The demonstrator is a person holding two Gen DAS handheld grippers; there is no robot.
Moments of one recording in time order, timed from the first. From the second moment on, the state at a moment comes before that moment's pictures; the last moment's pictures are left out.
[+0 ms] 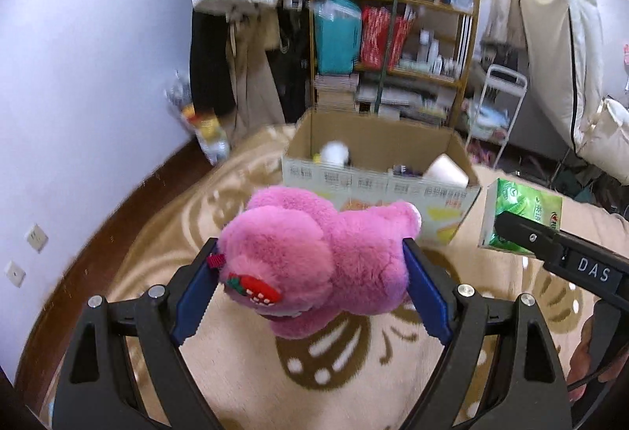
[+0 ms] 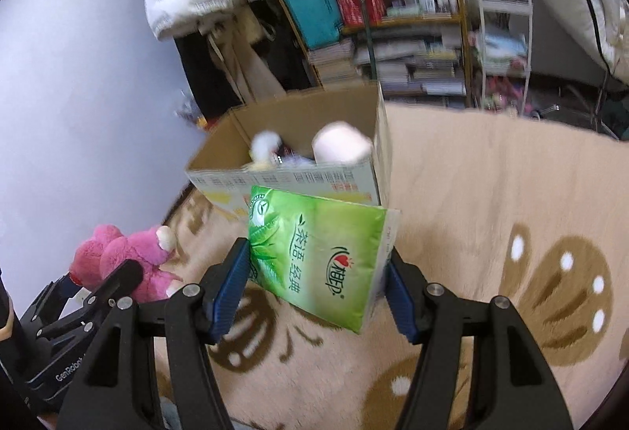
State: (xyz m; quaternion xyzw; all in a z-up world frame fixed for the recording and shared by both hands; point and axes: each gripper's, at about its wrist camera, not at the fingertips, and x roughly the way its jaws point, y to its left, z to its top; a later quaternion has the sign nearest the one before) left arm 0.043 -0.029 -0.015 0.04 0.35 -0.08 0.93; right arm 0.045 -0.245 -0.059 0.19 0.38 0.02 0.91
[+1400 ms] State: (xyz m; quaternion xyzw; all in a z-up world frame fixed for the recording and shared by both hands) left arm 0.169 -0.062 0.037 0.06 0.21 -0.08 0.97; right arm 0.153 -0.248 0.004 0.06 0.25 0.02 0.97
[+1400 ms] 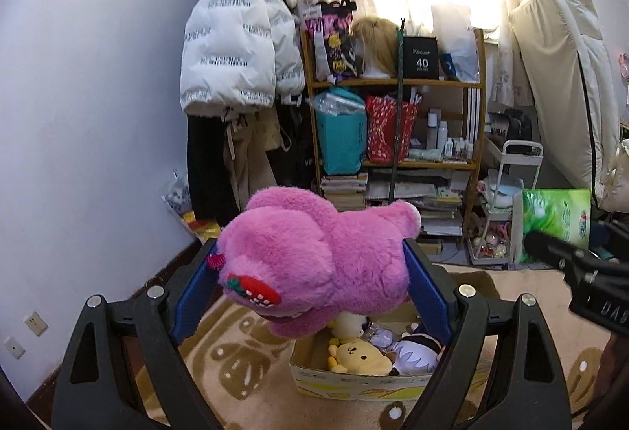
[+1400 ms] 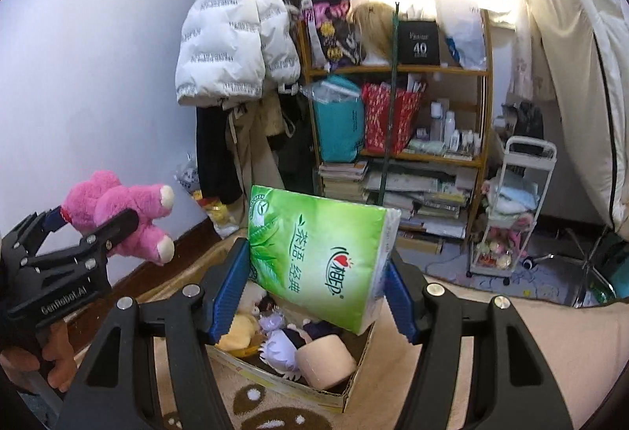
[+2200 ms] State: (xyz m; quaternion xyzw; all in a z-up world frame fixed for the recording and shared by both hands) left arm 0.212 -0.073 -0.048 0.08 0.32 -0.07 0.94; right arm 0.182 -0.238 -0.072 0.06 0.34 0.04 0.94
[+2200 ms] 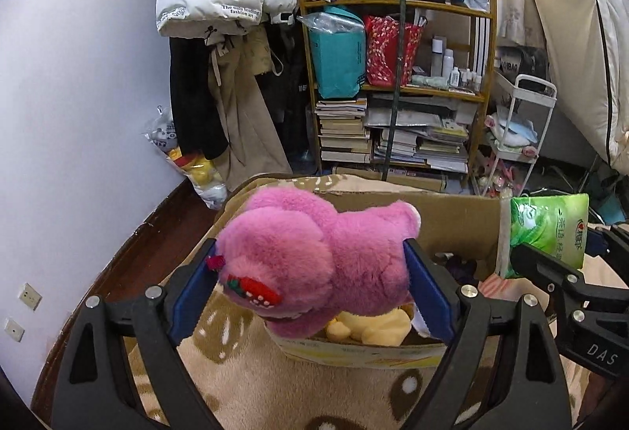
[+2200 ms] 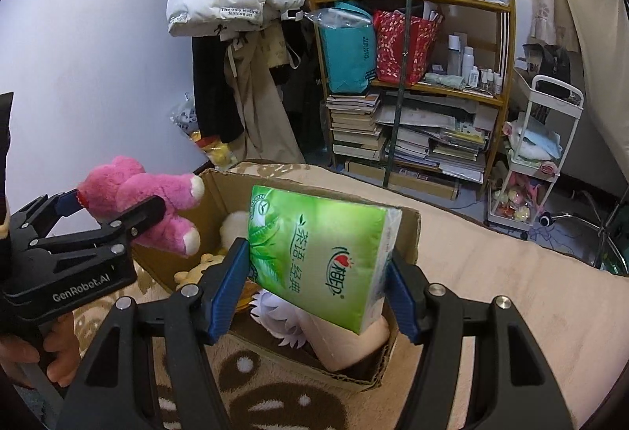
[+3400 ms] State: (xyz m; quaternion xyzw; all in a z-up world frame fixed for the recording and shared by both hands) left arm 0.179 -0.077 -0.025 0.13 0.26 -0.06 0.96; right arm 0.158 -0.243 -0.054 0.04 0.33 0.02 0.94
